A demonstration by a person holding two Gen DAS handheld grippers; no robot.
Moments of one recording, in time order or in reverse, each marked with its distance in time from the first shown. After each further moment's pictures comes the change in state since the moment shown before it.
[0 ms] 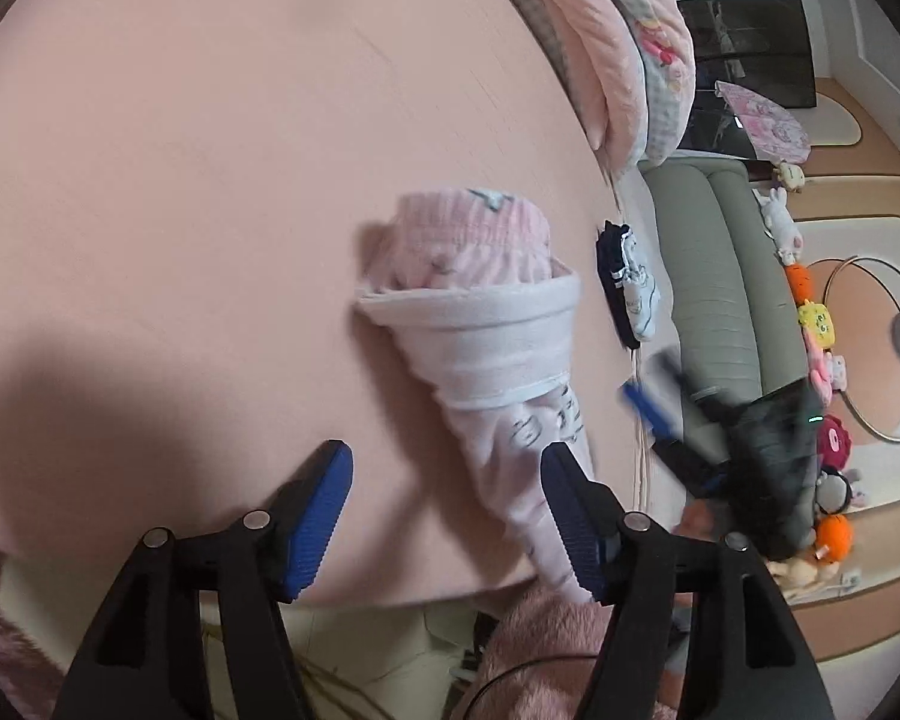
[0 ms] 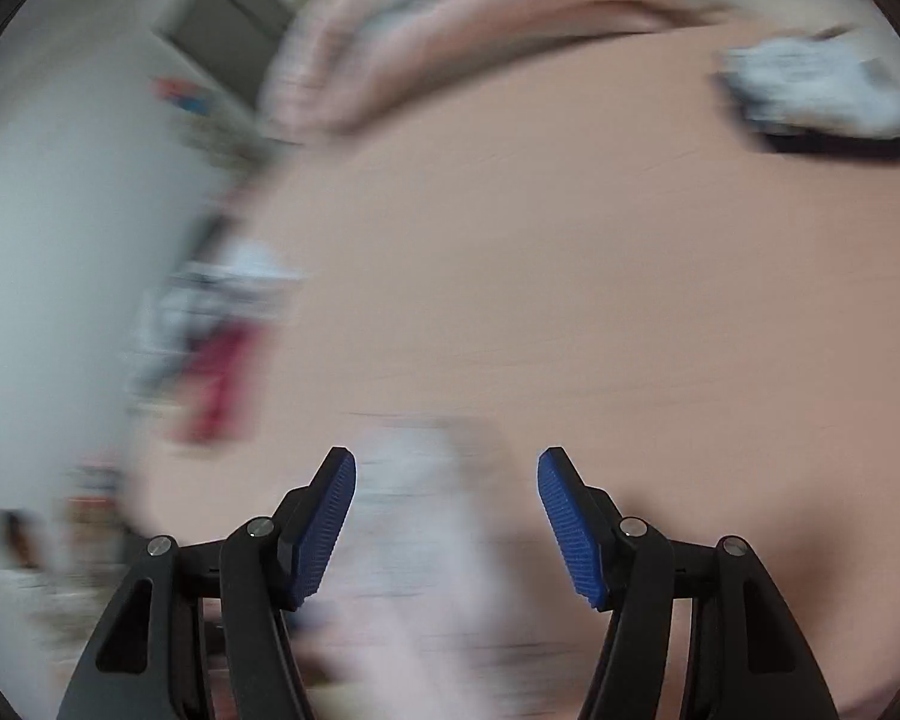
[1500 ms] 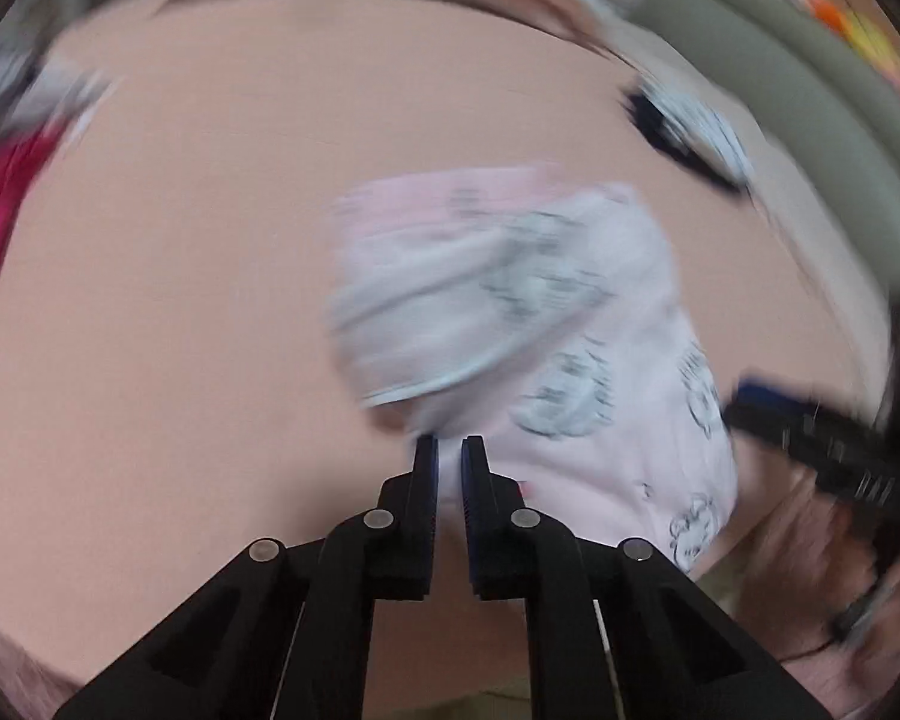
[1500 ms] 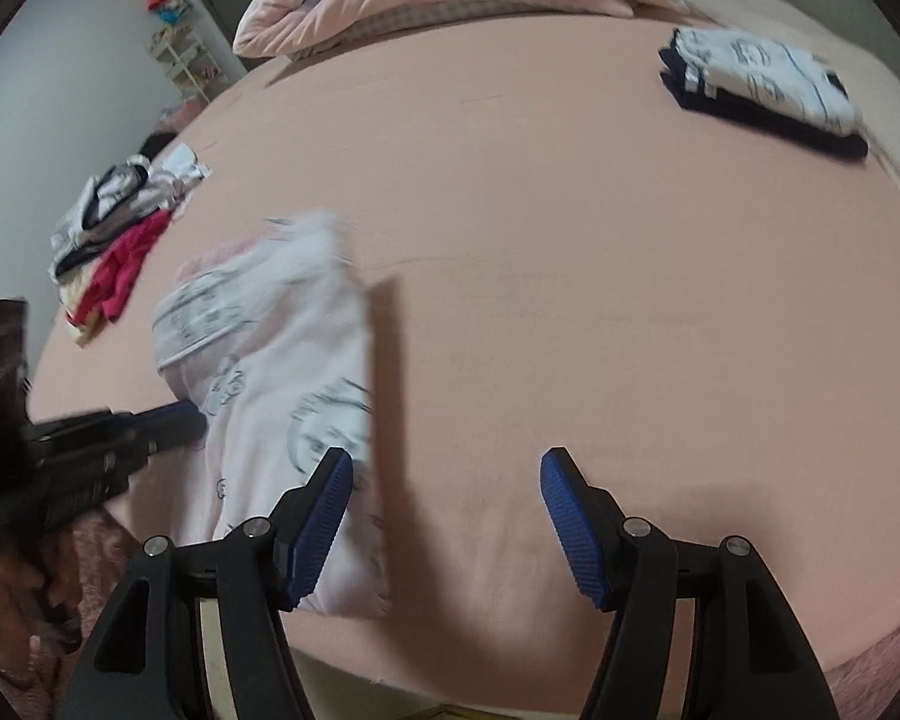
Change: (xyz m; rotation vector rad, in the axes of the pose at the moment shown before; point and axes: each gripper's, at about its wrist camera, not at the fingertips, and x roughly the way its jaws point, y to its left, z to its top) left arm 0.039 -0.046 0.022 0.465 -0.023 0.570; right arm -0.020 -0.014 -0.058 -0.105 0.041 -0.059
